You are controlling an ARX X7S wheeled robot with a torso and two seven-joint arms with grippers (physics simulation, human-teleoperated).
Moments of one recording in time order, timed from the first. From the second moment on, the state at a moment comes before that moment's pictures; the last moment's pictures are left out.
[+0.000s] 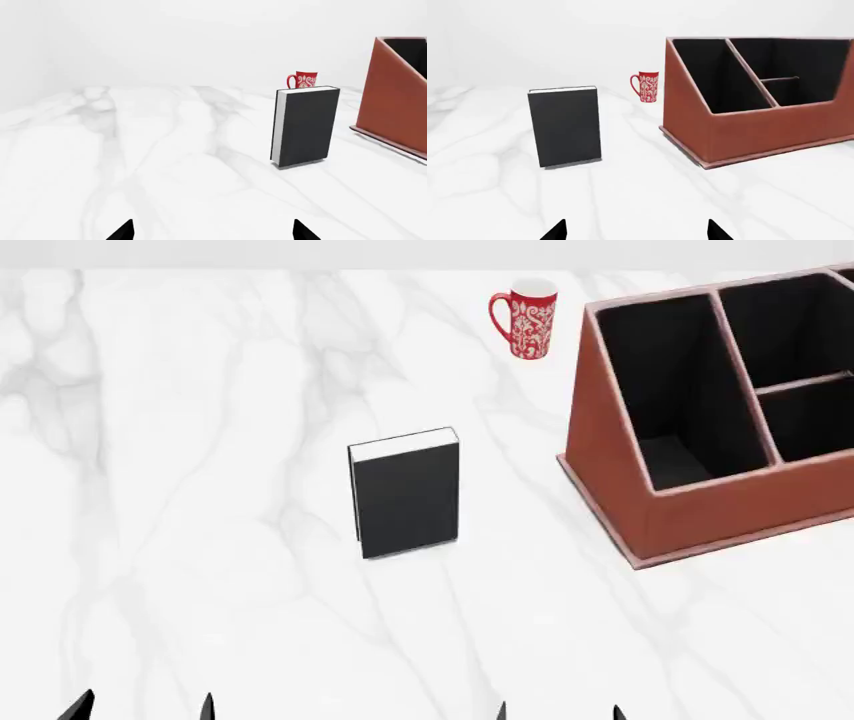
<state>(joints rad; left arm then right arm) 0.00 0.00 0.00 0.00 0.00 0.00 0.00 0.00 0.00 0.00 0.00 0.00 0.00 0.00</state>
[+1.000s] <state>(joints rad) -0.02 -0.09 0.09 0.00 -0.07 -0.03 -0.14 -0.02 0.10 -0.11 -0.11 0.10 0.09 0.07</state>
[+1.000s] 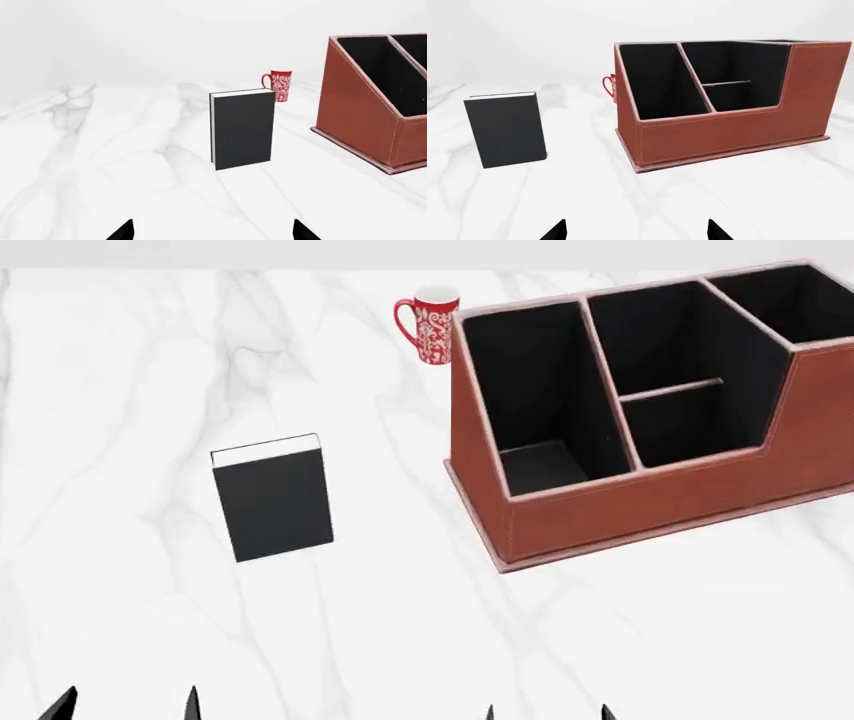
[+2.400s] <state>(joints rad) 0.01 -0.27 -1.30 0.88 -0.28 -0.91 0.03 0.57 0.17 -0.06 -0.71 0.34 1.23 0.20</state>
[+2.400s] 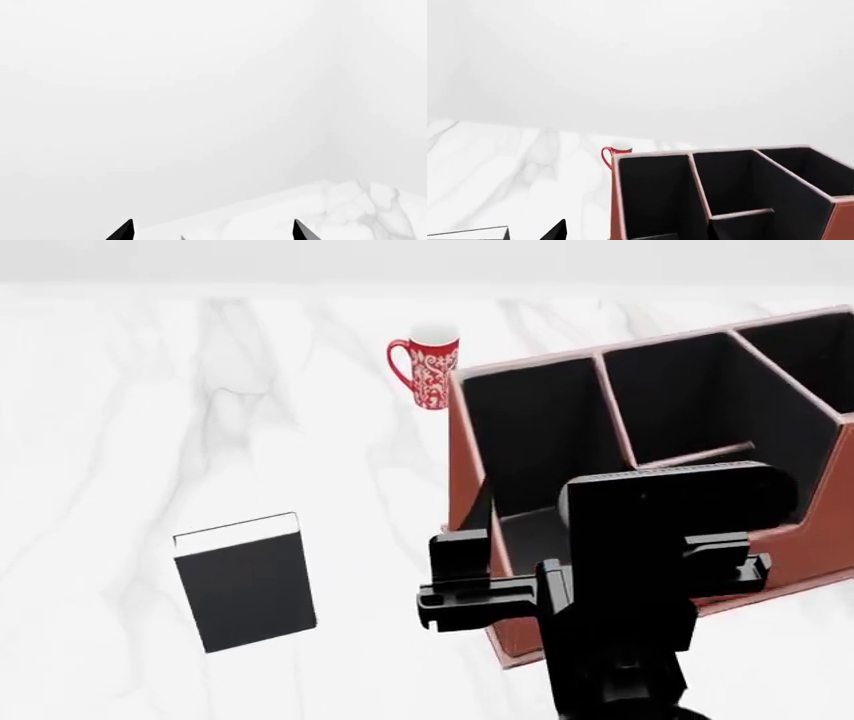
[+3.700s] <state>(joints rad) 0.03 -0.26 -1.29 0.87 -0.27 -0.88 0.02 0.65 0.17 -0.05 -0.76 0.44 1.37 0.23</state>
